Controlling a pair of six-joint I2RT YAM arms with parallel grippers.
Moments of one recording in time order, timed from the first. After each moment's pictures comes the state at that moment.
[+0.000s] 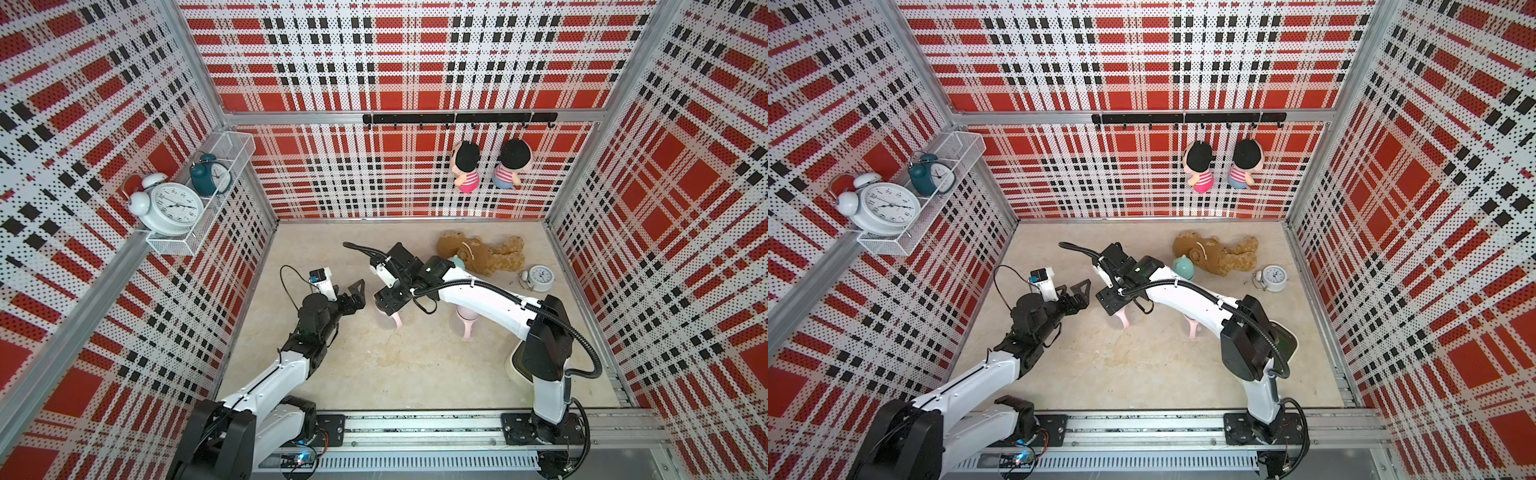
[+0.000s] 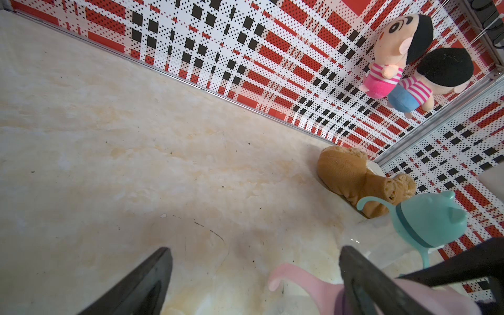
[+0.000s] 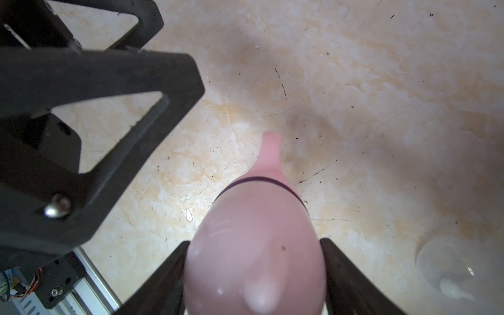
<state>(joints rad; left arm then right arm) -0.26 1.06 0.35 0.46 0.02 -0.50 0.92 1.95 1.78 -0.83 -0.01 0.14</state>
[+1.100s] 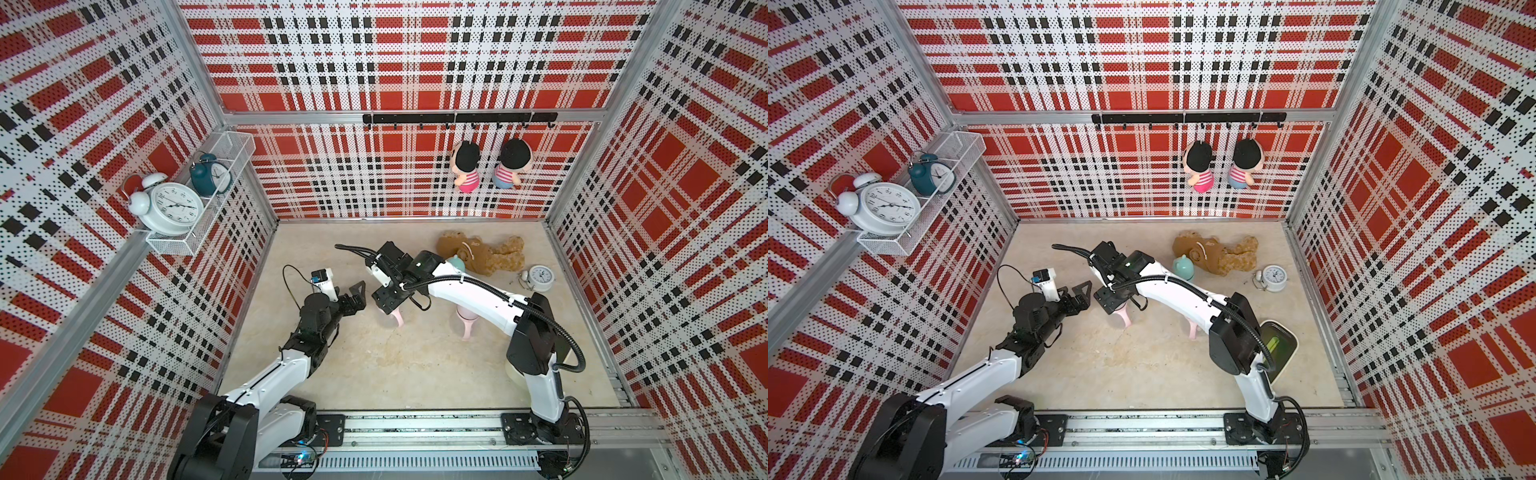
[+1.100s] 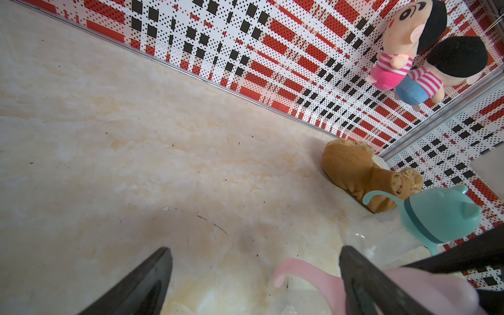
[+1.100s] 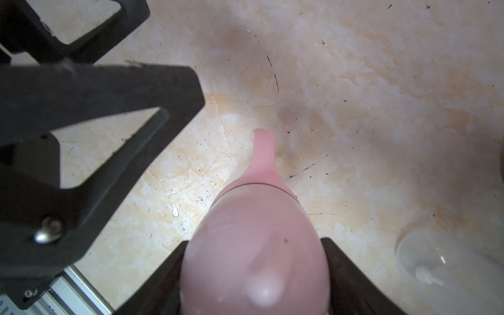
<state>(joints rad) -0.26 1.09 0.35 0.46 0.02 -0.50 0.93 2.05 1.93 -0.97 0.02 0.12</state>
